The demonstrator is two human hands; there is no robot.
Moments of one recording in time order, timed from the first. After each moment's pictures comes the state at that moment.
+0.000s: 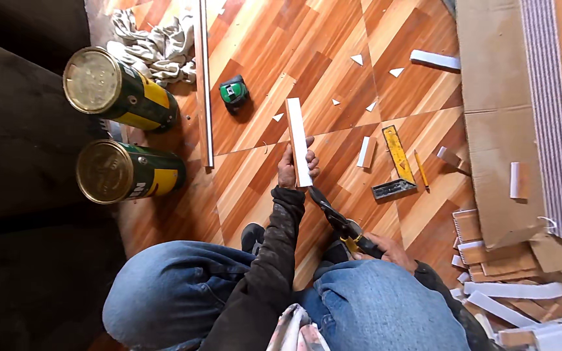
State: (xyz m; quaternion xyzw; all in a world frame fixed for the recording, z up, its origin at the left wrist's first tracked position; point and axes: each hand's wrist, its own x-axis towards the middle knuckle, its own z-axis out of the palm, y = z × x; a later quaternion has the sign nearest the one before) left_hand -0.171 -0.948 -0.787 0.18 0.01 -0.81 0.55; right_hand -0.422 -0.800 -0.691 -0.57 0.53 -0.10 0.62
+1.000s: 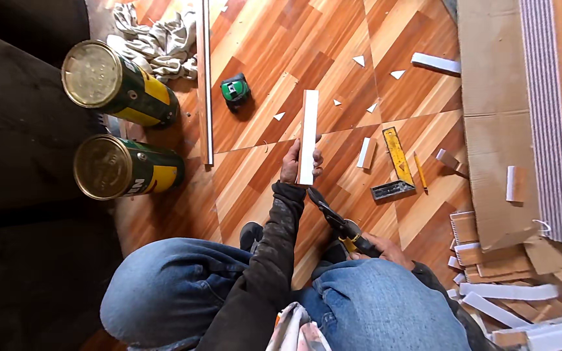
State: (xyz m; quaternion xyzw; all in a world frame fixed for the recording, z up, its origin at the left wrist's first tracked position) left_hand -0.170 -0.958 -0.785 0.17 -0.02 -0.85 0.50; right_hand -0.417 -0.804 -0.685 -0.57 0.54 -0.05 0.61
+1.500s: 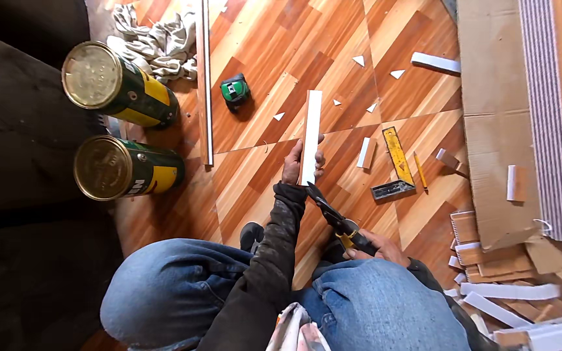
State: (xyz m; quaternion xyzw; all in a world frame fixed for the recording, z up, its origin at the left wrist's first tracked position) left_hand -0.173 -0.957 -0.779 0.18 -0.03 -0.85 0.50; right_hand -0.410 -0.804 -0.691 -0.54 0.54 -0.08 0.64
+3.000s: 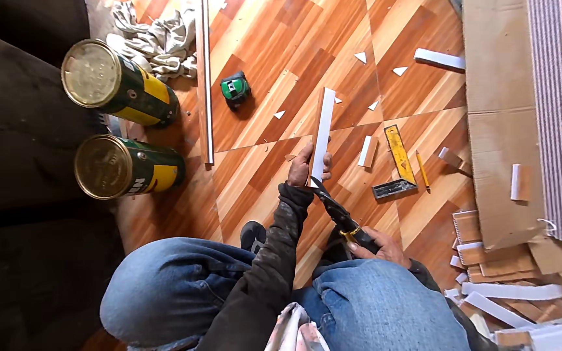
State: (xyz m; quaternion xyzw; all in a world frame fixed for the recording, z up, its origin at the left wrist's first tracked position) left_hand -0.188 -0.952 -0.761 0.26 -0.03 -0.85 0.47; right_hand -0.404 -0.797 -0.692 -0.54 0.58 -0.16 0.59
